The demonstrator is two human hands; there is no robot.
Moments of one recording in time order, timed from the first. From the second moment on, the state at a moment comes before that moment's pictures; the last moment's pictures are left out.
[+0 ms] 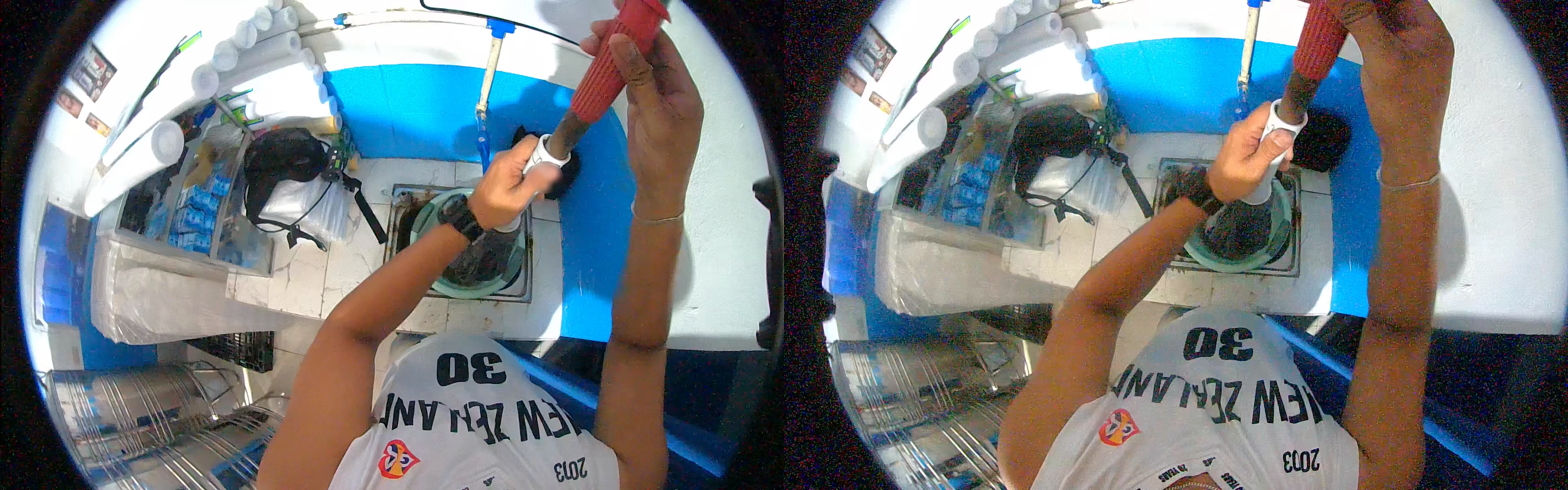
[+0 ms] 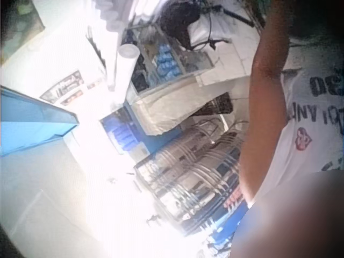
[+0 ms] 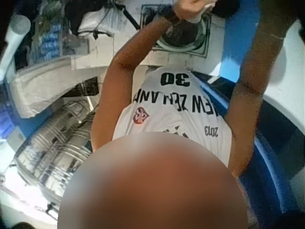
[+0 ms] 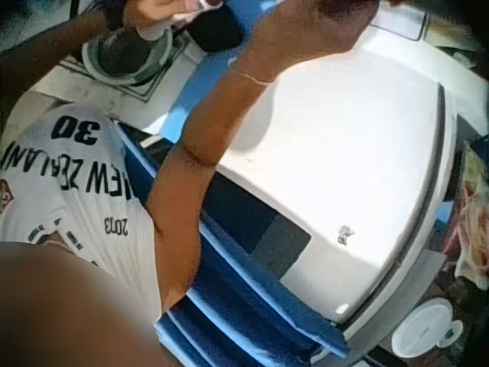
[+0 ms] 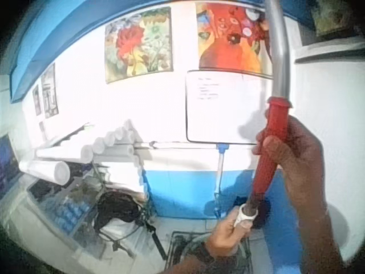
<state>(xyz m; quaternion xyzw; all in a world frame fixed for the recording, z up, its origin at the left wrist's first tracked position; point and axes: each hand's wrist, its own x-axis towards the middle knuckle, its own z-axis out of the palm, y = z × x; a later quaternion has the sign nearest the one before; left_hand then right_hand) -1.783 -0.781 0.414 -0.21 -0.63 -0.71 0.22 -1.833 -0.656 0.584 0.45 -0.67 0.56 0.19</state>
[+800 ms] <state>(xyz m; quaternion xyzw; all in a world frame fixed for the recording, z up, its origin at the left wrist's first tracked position) -1.807 -0.792 0.415 -0.24 -0.61 -0.73 0.18 -1.886 -0.628 0.507 0.45 -0.60 0.66 -0.03</state>
